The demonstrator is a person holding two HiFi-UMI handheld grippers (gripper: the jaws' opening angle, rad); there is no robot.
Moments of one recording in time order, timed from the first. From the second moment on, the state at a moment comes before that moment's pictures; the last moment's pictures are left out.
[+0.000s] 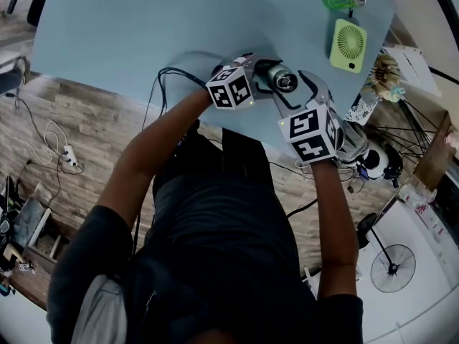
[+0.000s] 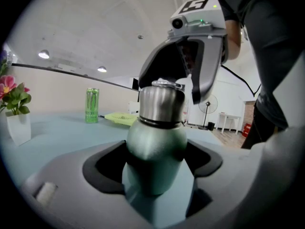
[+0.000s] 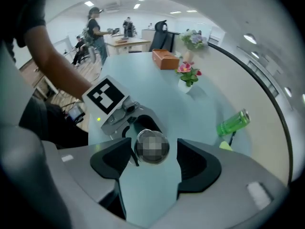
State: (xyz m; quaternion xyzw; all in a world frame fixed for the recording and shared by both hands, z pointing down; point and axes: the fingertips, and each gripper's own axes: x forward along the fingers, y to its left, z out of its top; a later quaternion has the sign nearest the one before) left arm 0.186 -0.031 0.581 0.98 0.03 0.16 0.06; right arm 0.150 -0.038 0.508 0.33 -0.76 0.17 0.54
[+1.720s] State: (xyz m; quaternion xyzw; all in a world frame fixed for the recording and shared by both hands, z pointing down) left arm 0.187 -0.031 0.583 0.98 0.02 0.16 0.05; right arm 0.160 -0.047 0.514 0.46 -0.72 0.29 0.43
